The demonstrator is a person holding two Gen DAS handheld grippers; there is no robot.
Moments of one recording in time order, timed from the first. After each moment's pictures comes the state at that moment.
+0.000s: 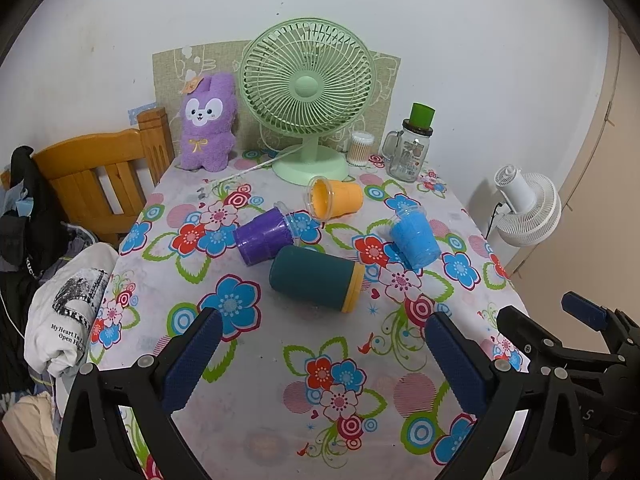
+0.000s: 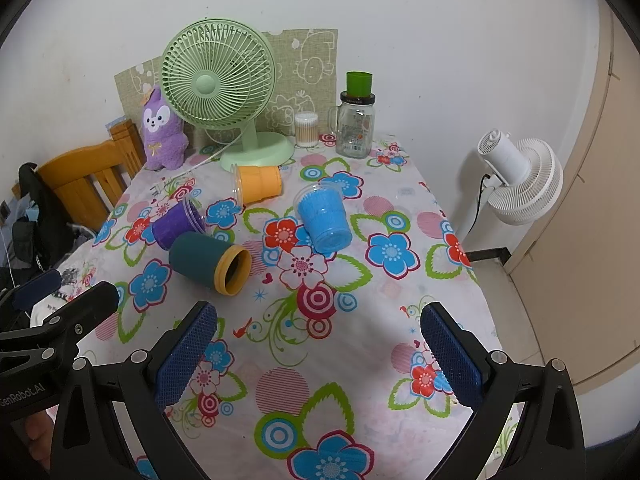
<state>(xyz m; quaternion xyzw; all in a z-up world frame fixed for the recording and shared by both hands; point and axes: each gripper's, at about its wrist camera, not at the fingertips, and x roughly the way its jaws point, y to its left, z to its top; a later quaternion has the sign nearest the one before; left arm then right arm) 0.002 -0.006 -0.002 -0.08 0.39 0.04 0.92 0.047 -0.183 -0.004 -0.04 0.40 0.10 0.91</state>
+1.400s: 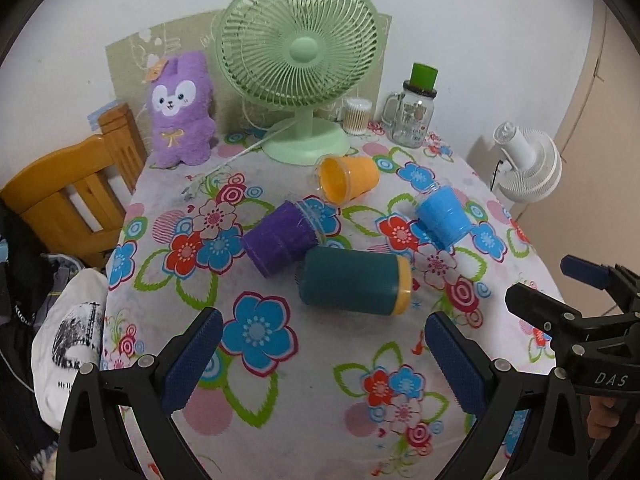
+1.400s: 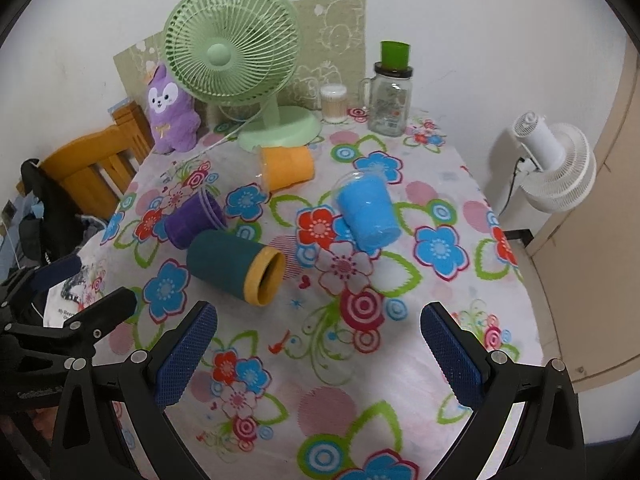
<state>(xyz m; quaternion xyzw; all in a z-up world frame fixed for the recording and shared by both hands) 0.066 0.051 -0.029 -0.03 0.45 -0.02 0.89 0.099 -0.128 -0.025 -0.04 0.46 0.12 0.88</state>
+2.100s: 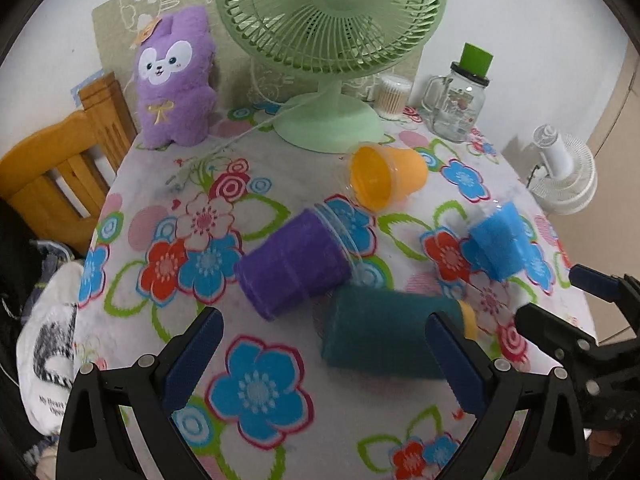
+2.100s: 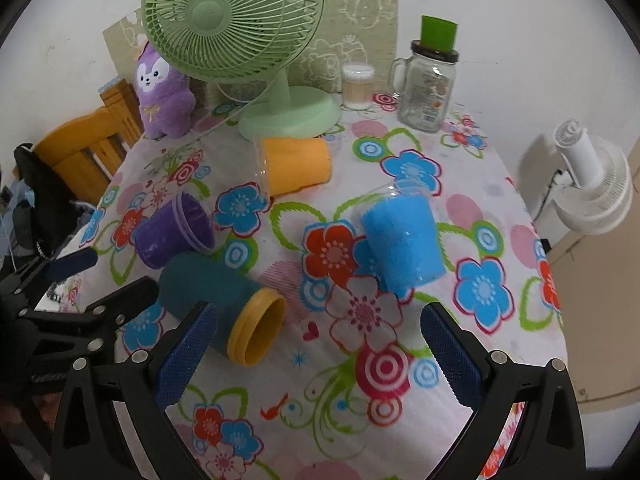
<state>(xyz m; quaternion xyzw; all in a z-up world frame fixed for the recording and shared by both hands) 0.150 0.067 -0.080 -0.05 0.48 0.01 0.88 0.181 -0.106 -0.069 -0.05 0.49 0.16 0.86</state>
